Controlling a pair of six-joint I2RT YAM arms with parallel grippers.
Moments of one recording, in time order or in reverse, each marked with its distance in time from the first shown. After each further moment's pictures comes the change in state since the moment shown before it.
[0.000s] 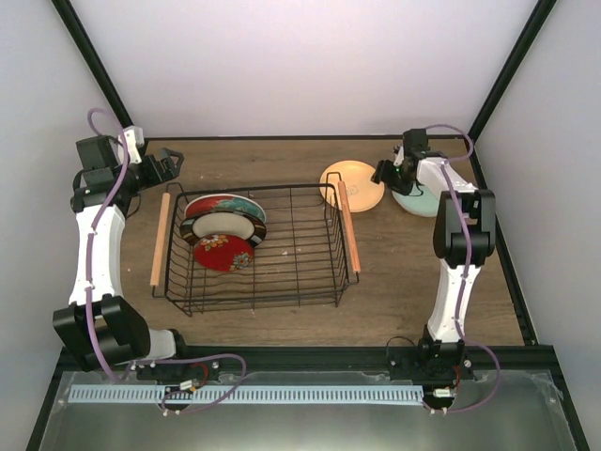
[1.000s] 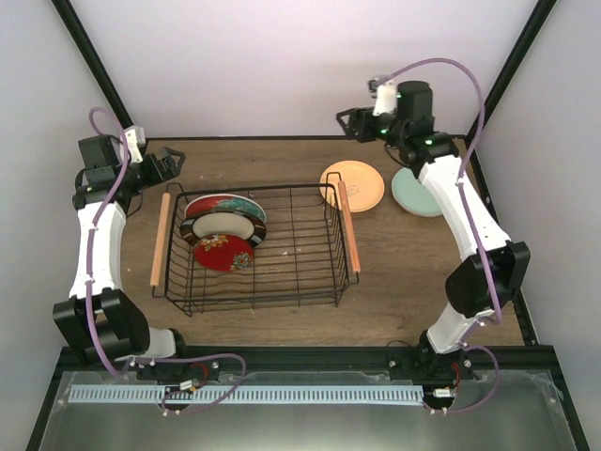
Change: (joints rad) left arm 0.000 0.027 0.001 0.016 0.024 -0.026; right arm 0.254 -0.444 0.108 0.163 -0.069 -0.174
